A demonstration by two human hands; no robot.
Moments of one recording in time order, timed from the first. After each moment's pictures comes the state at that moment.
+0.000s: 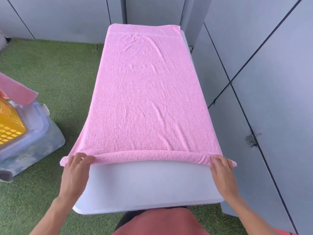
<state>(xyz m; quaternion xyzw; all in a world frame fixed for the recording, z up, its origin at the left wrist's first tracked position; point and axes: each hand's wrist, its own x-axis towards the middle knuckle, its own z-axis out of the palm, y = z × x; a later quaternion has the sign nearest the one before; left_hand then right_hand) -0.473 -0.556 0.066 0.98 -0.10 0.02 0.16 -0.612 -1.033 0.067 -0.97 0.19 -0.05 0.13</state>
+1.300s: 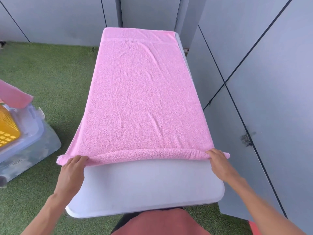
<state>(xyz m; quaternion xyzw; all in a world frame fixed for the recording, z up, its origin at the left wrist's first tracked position) -0.461 -0.555 0.059 0.99 -0.10 -0.07 0.11 -0.574 -1.076 0.070 -0.97 0.13 0.11 0.16</state>
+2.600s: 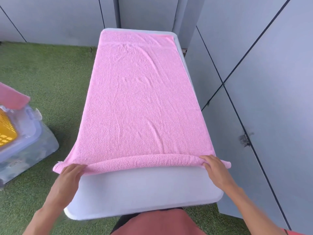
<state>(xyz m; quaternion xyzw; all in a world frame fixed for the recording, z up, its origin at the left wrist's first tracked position) -0.480 -0.537 0.058 0.97 -0.09 -0.08 0.21 -0.592 -1.054 0.077 -0.96 0.13 0.09 0.23</state>
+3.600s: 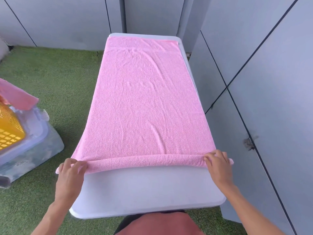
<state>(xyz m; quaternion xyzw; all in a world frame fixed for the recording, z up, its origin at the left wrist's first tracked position) -0.477 -0.553 0.065 0.97 0.04 0.00 0.23 -0.579 -1.042 0.070 -0.98 0.18 -0.09 0.10</state>
